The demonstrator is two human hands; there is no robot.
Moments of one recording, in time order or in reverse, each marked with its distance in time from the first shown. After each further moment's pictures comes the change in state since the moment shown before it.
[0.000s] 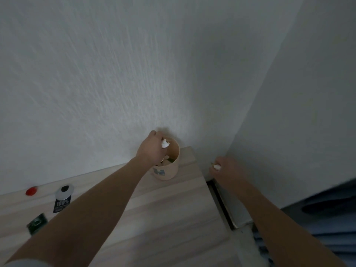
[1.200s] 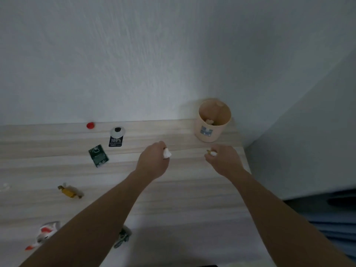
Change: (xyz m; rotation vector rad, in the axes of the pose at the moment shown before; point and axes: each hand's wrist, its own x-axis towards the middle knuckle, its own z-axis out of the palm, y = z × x) left_hand -0.223 -0.141 -0.013 -0.063 0.032 -0.204; right_hand -0.096 -0.135 0.103 -0.069 -0.193 -0.121
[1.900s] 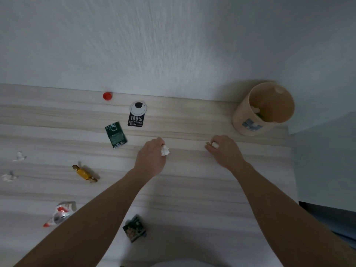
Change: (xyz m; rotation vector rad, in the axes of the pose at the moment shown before) left_hand 0.014 -0.132 0.033 0.019 -0.082 -0.246; right_hand 0.094 -0.039 0.125 0.045 -0.292 -0.101
